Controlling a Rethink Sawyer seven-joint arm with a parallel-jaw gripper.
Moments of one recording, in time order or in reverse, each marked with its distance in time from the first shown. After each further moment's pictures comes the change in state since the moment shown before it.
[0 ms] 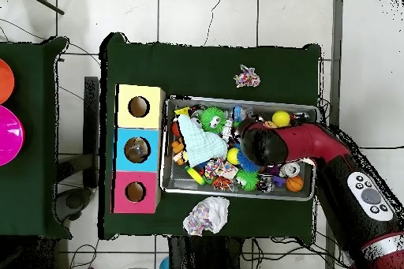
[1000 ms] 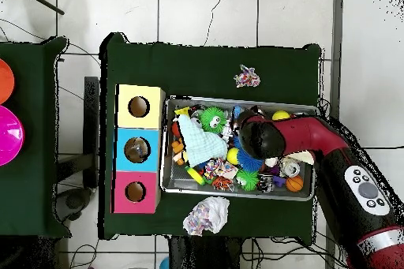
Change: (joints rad) arm 0.030 0.001 0.000 -0.045 0.003 0.000 0.000
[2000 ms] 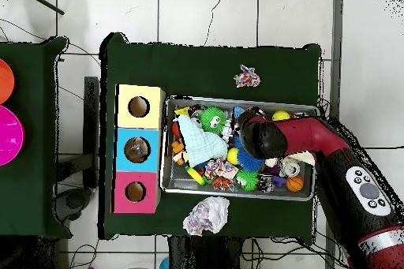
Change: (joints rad) arm -0.010 0.010 0.000 -0.001 0.006 0.000 0.000
